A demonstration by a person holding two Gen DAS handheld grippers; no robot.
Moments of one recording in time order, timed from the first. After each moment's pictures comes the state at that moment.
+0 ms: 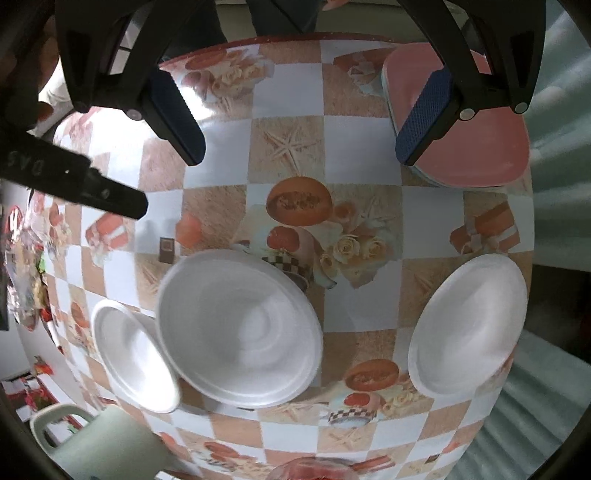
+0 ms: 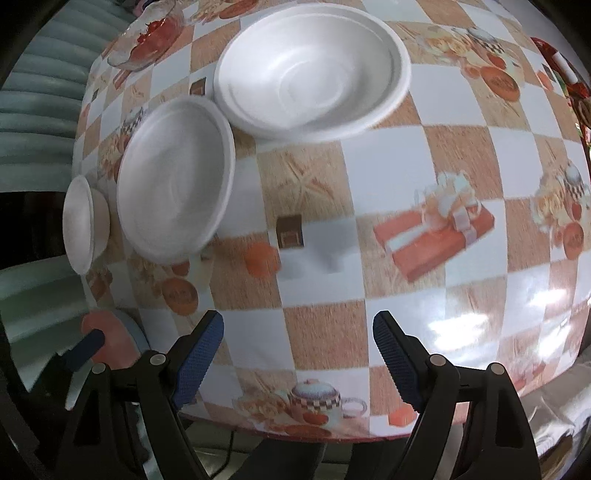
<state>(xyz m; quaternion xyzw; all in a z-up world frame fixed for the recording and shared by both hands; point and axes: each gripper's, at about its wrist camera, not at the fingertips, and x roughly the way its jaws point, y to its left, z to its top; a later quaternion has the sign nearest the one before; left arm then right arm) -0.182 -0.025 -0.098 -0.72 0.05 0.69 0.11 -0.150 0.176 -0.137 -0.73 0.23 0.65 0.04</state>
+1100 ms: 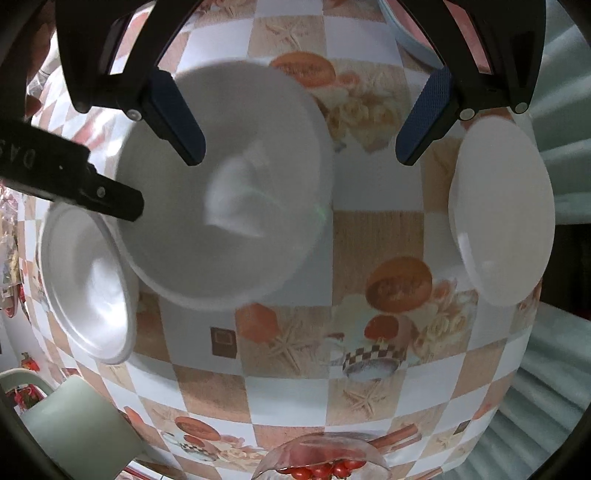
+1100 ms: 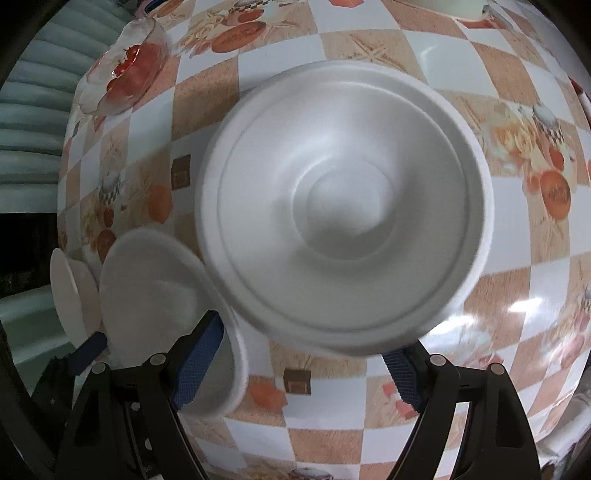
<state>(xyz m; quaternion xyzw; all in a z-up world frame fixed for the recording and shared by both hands) -0.287 0.009 -0.142 -0.70 0.08 0.70 0.09 -0.253 0.200 -0.167 -0.72 0.20 0.66 0.03</state>
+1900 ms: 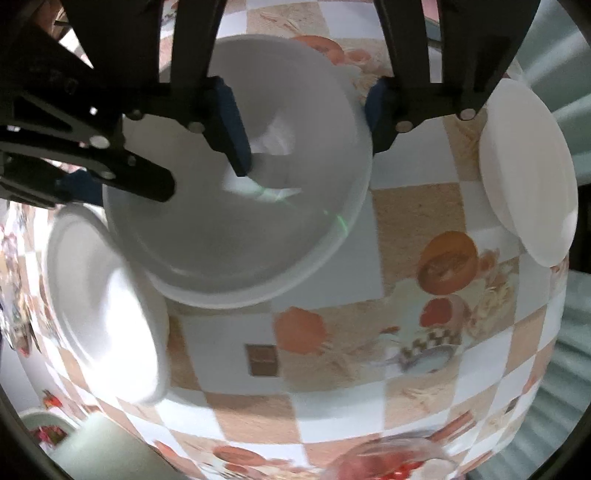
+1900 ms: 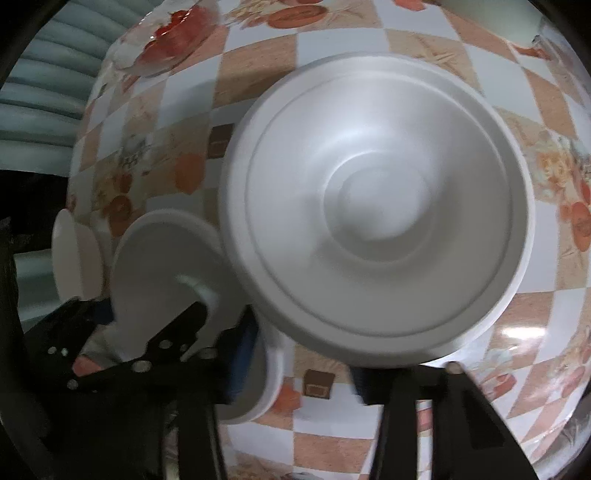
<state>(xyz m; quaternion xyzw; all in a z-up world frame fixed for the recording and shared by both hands) -0.293 0.059 -0.178 -0.71 0.12 0.68 0.15 -0.249 0.173 -0.165 -0.72 0.18 0.67 -0.03</state>
